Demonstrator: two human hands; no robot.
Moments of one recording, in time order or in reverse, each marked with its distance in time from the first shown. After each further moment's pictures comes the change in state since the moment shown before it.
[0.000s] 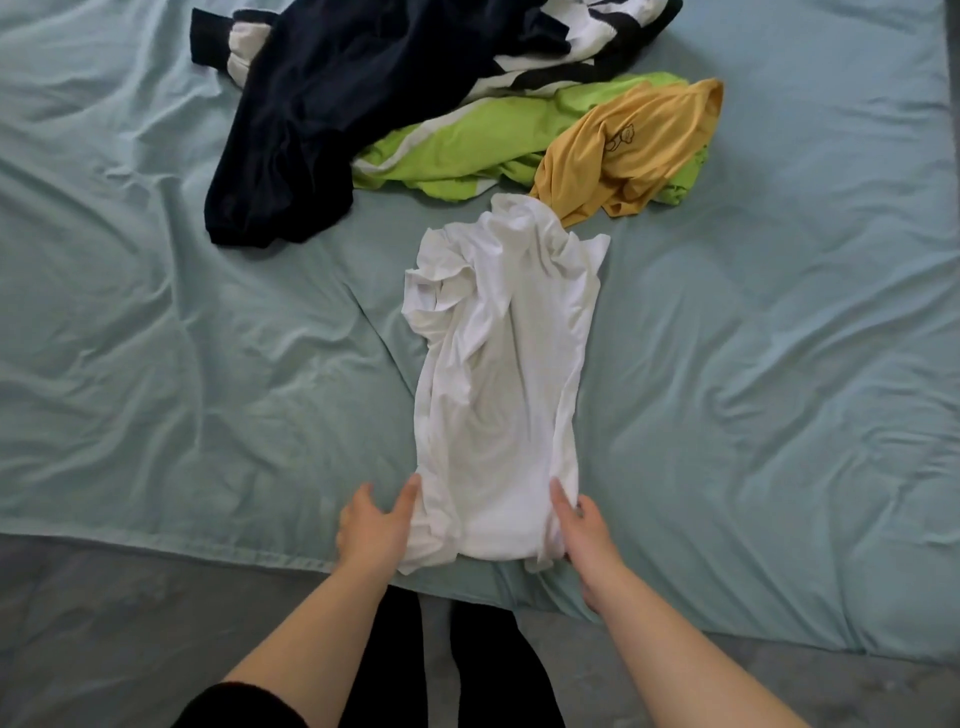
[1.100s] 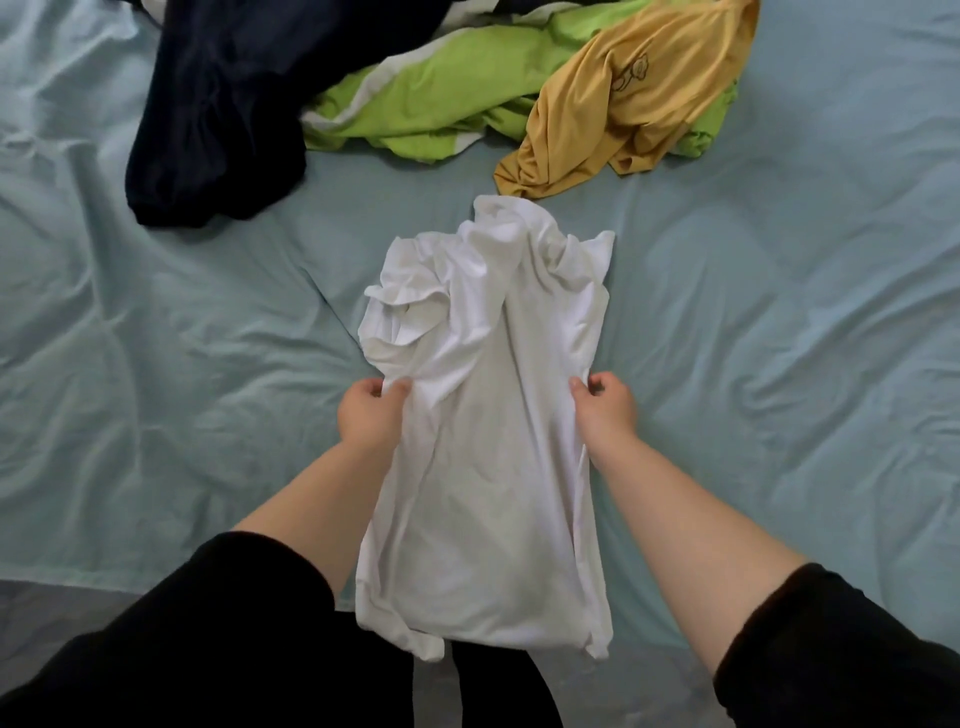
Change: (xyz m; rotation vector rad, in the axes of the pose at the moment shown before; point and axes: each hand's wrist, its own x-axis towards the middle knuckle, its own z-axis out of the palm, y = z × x) left_hand 0.080 0.113 0.023 -0.315 0.004 0.146; right_hand 0.133 -0.091 0.006 -0.275 0.264 -0.325
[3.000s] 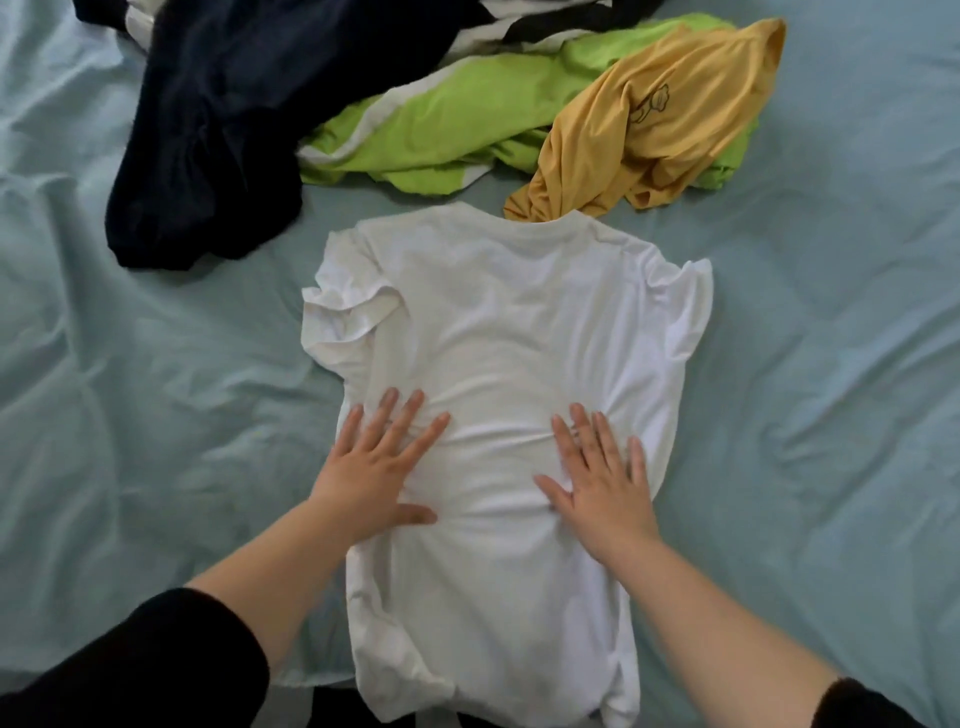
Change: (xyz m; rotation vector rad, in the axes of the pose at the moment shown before) left_hand 0.046 -0.024 -0.026 1.403 -0.364 0.867; right_hand -0.017 0.034 0.003 -1.052 -0.216 -0.571
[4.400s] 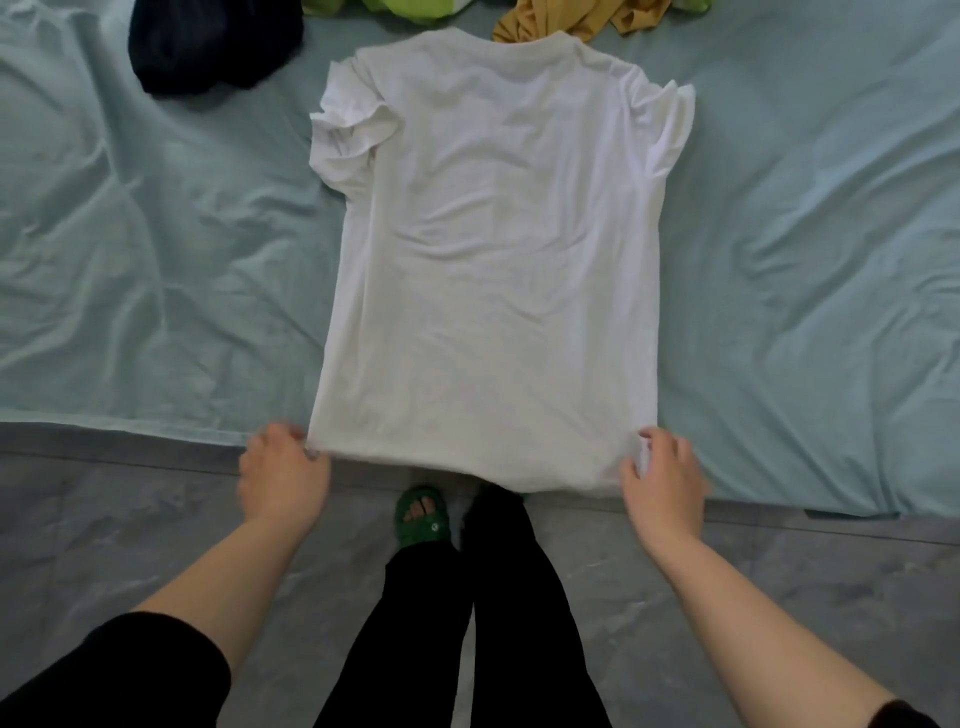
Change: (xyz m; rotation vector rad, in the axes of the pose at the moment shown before) left_hand -0.203 0.043 0.101 -0.558 0.191 -0.930; right_hand -0.213 0.029 0.076 0.434 0.196 0.475
